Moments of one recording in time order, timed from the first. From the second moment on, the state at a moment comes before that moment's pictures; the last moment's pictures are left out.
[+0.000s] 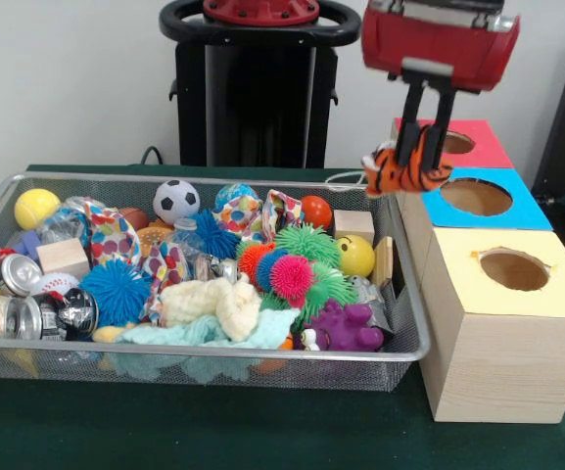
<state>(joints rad) 0.02 -0.66 -0.21 1.27 0.11 0.82 2.02</state>
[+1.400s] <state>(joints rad) 0.11 -0.71 -0.21 1.18 0.11 0.94 2.02</state>
